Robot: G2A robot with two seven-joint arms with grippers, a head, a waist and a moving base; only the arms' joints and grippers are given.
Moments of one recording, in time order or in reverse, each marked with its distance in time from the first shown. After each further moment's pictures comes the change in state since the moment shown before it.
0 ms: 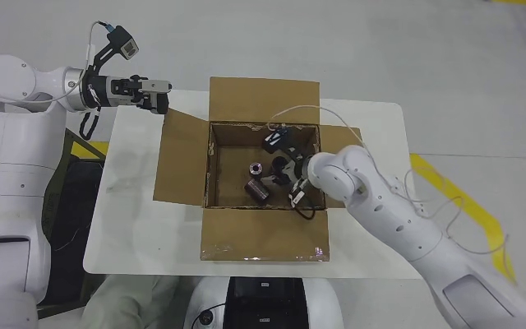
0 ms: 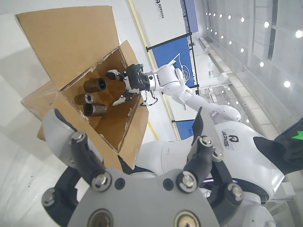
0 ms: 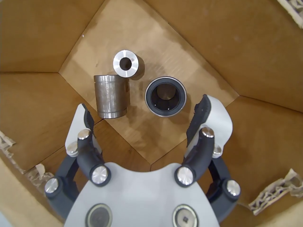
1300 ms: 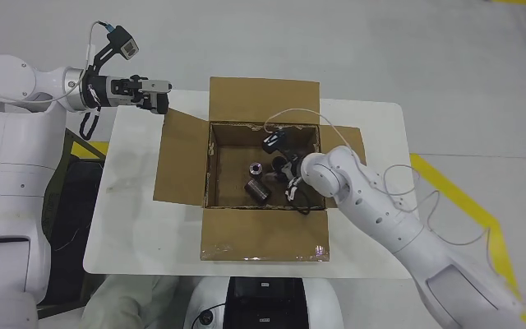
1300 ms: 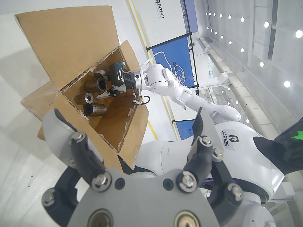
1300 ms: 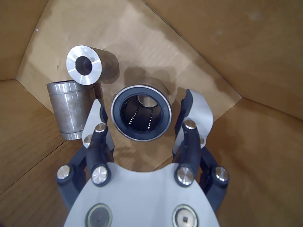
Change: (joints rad) left arm 0.000 0.000 0.000 0.000 0.000 0.000 0.000; right arm 0.026 -0.084 -0.040 0.202 -0.082 -0.014 -0.057
